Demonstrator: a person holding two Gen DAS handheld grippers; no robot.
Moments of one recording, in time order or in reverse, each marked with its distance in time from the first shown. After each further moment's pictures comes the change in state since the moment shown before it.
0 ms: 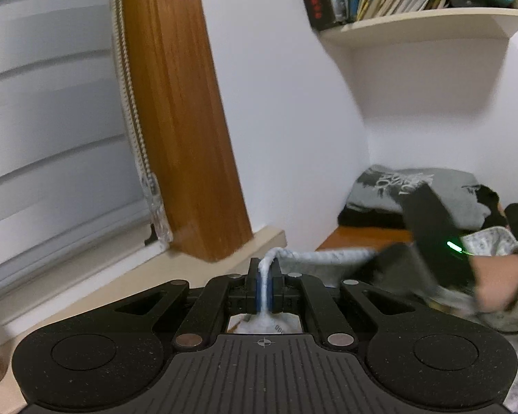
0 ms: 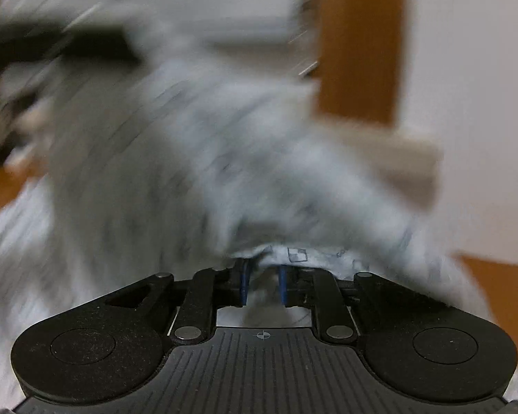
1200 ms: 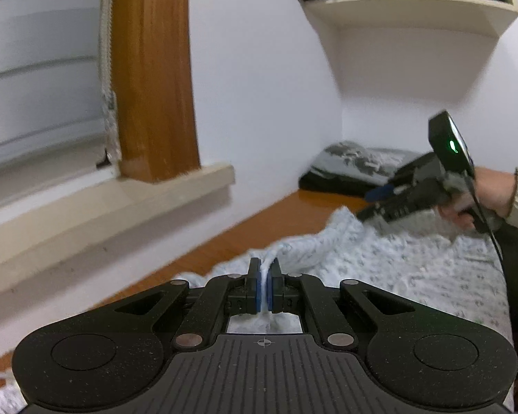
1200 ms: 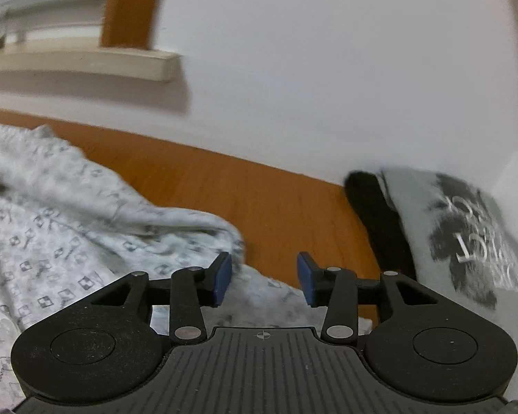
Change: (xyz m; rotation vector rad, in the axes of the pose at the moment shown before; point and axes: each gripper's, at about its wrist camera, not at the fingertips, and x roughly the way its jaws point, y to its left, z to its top) left arm 0.007 -0.044 -0.068 -0.104 0.061 -0.087; right arm -0.107 -0.125 -0.069 -0.040 0.154 -0.369
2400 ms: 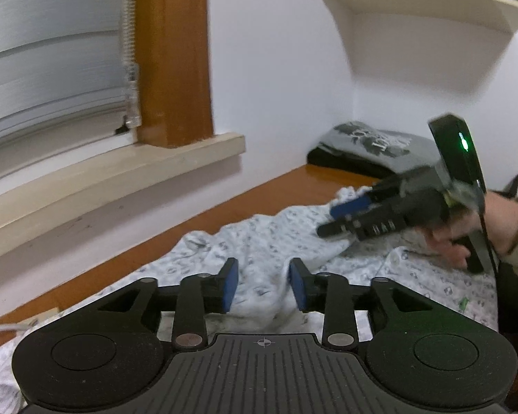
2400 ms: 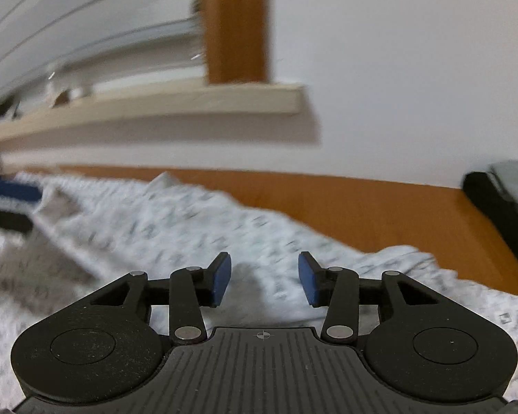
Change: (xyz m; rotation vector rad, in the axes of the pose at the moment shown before) left arm -0.035 0.009 -0.009 -0.083 0.078 0.049; right arm -0.001 0.103 0.007 0.054 -0.049 0.255
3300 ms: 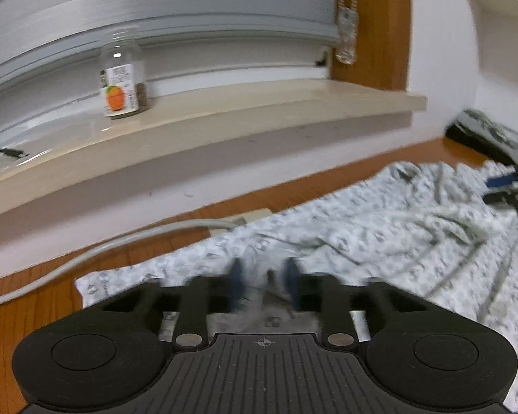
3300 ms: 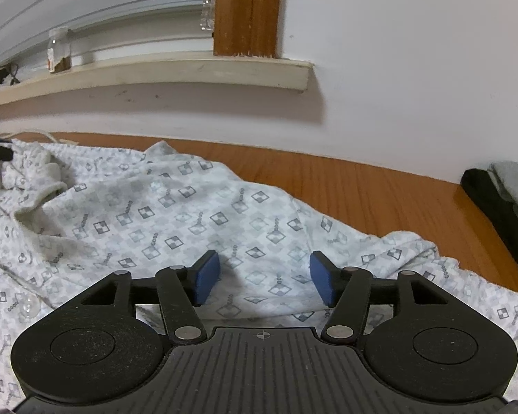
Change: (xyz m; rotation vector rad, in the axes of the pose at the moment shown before) left arm -0.057 0.150 -0.058 -0.155 0.153 0.270; right arm 0.006 -0.001 -0.004 -0.009 0.034 -0.030
